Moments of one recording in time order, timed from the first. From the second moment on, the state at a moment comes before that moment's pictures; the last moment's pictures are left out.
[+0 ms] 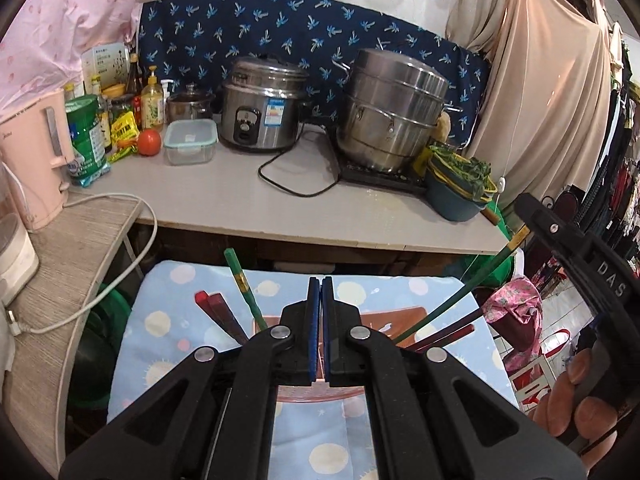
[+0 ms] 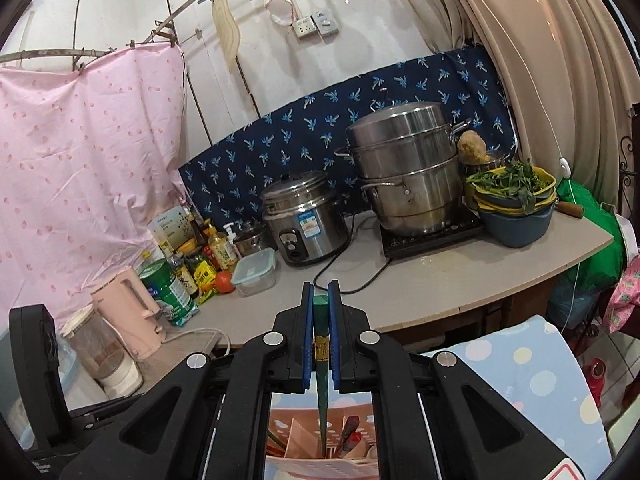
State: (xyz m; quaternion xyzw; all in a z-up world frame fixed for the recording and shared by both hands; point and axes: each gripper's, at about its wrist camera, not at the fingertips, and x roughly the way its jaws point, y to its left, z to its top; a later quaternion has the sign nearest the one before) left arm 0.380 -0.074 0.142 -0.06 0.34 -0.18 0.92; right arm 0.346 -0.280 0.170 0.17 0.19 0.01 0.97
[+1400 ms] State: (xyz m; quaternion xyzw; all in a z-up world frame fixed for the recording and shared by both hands) left arm 0.189 -0.032 0.065 0.01 0.39 -0.09 0.91; right arm 0.119 -0.207 0.078 0.09 0.31 0.03 0.94
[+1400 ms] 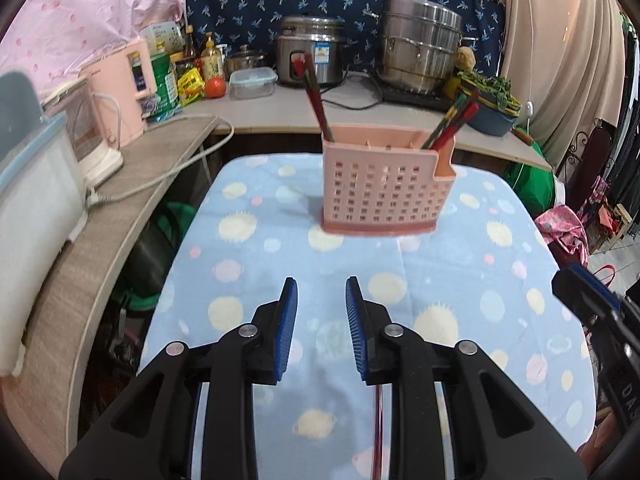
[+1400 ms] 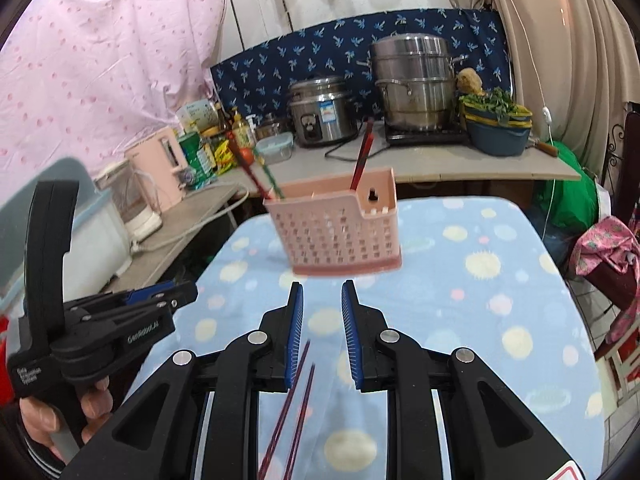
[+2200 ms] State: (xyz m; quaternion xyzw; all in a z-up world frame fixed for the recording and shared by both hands) left arm 0.086 -0.008 -0.041 0.04 0.47 -0.09 0.88; right arm 0.018 -0.162 -0.043 0.08 0.44 0.05 0.90
